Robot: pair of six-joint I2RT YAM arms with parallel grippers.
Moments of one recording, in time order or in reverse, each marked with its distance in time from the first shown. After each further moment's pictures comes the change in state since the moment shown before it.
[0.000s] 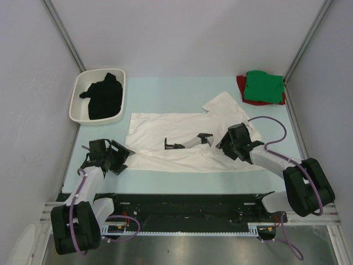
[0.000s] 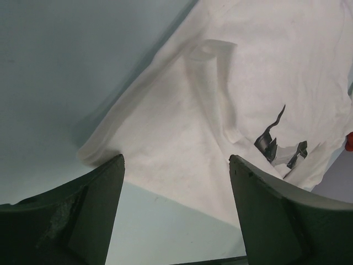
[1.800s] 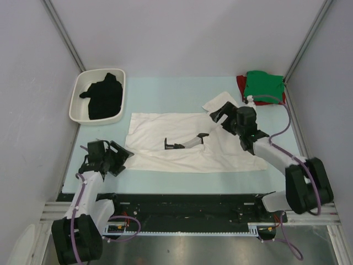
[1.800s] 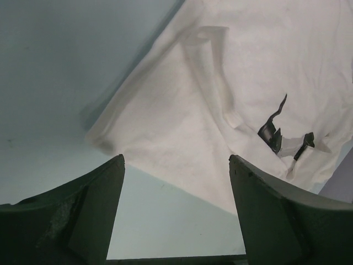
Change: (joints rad) left arm 0.000 -0.081 0.005 -0.078 -0.013 0.044; right arm -0.066 0.111 0.133 0.388 -0.138 -0.117
